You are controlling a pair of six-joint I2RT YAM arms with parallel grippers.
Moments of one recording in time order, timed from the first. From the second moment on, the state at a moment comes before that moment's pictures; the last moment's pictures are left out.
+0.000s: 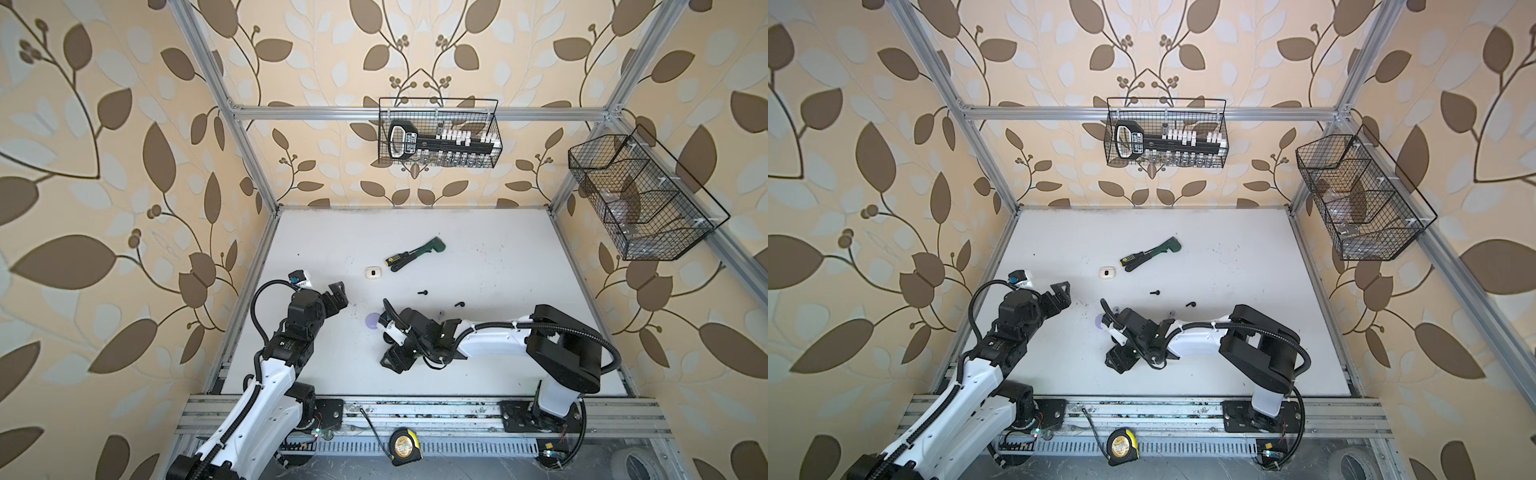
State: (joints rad) left arm -0.18 0.72 0.37 -0.12 -0.11 -0.61; right arm 1.08 1.77 0.89 -0.05 -0.16 0.31
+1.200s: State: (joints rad) left arm -0.18 0.73 0.37 -0.10 -0.10 -0.61; right arm 1.11 1.89 1.10 -0.29 0.19 0.29
